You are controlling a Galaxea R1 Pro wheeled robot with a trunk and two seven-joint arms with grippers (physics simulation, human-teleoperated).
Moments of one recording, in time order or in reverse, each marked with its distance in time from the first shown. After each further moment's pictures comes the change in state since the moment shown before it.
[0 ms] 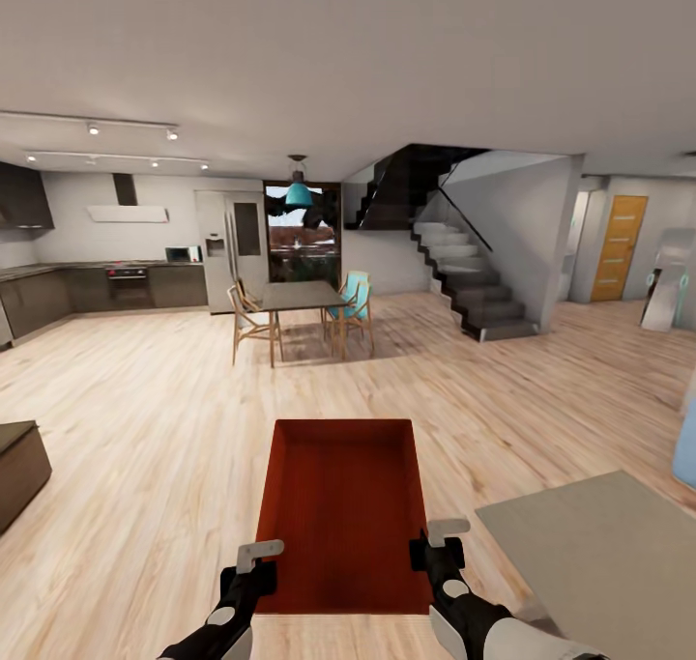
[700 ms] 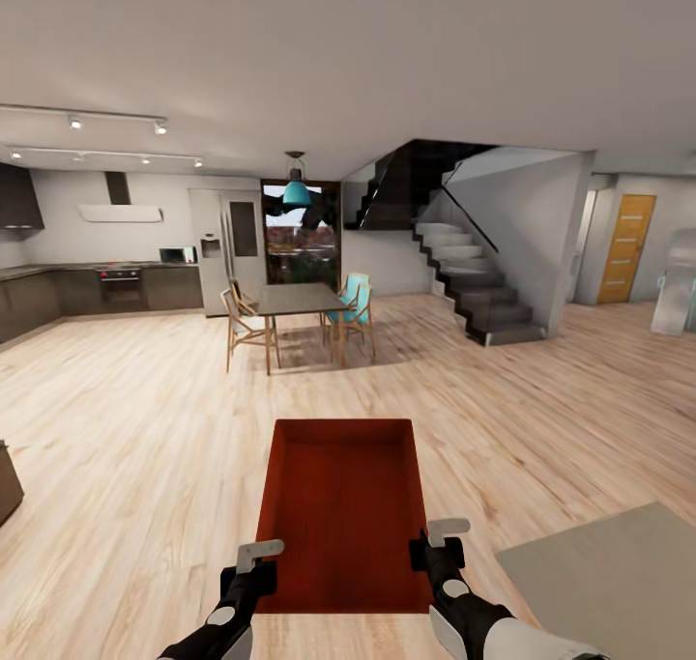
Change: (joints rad) left arm 0.000 0.000 0.002 -0.001 -0.002 0.000 0.000; right arm -0.001 0.000 0.002 0.001 -0.002 -0.001 0.000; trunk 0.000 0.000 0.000
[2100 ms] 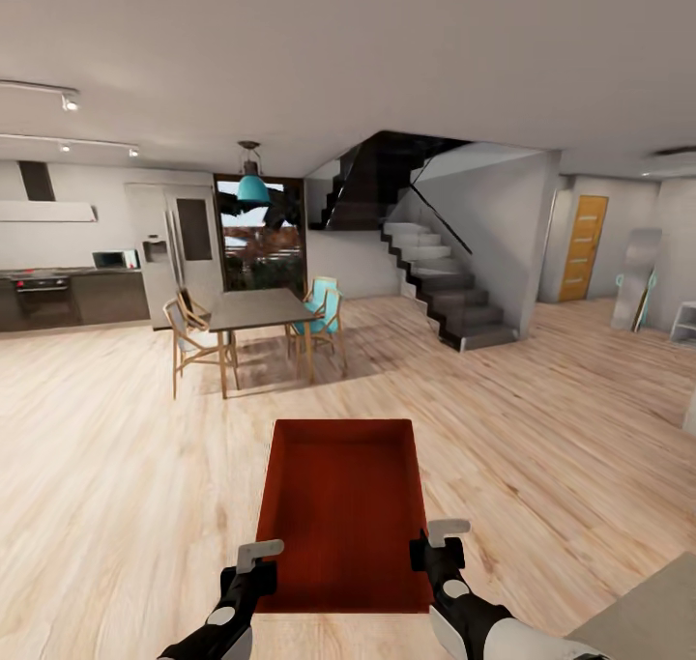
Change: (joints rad) left arm 0.000 0.000 -0.002 0.001 0.002 0.000 0.000; right arm 0.001 -0.001 -0.001 -0.001 0.002 0.000 0.001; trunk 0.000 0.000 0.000
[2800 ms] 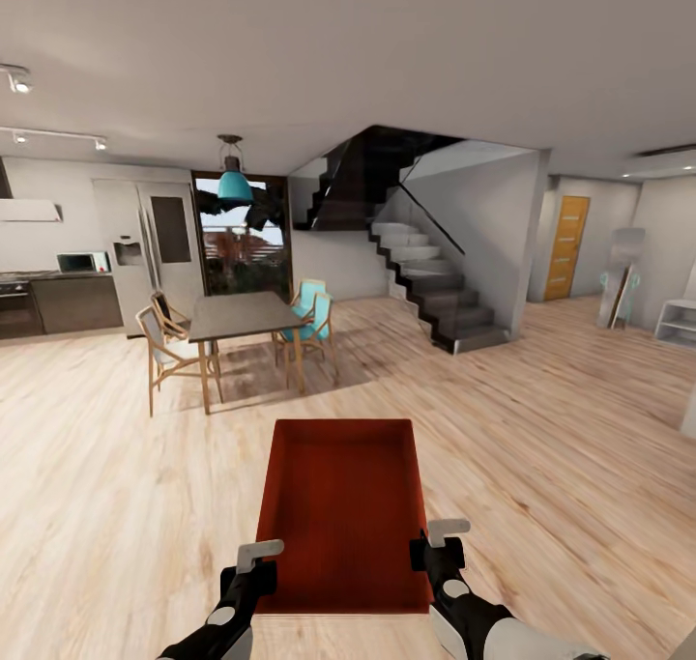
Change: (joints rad) left arm 0.000 0.000 -0.001 -0.001 0.001 0.000 0.001; right arm 0.000 0.000 -0.001 0.000 0.001 0.001 0.000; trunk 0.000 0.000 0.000
